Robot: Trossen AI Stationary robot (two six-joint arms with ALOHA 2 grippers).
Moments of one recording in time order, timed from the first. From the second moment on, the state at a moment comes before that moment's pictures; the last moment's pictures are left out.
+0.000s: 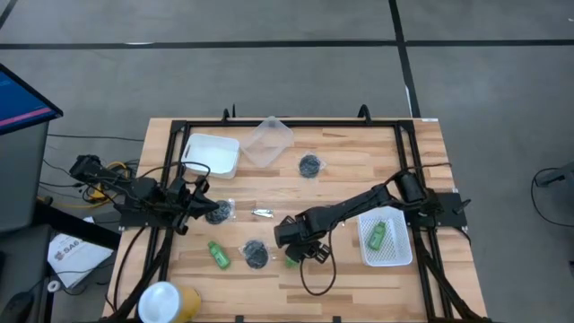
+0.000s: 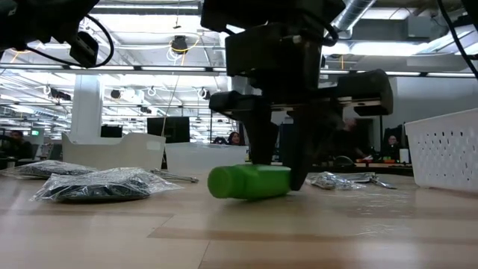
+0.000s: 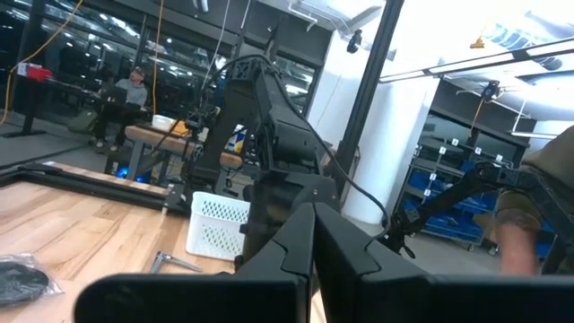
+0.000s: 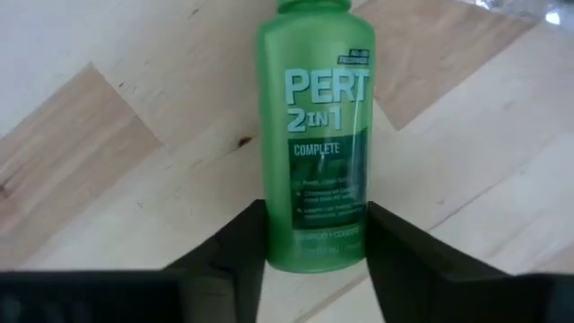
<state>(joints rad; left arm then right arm) -0.39 0.19 0.01 0.45 -0.25 -0.24 0.27 2.17 1.59 -0.80 -0.06 -0.63</state>
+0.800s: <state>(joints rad) -0.39 0.19 0.01 0.47 -0.25 -0.24 0.12 1.66 1.59 -1.21 -0.07 0.23</state>
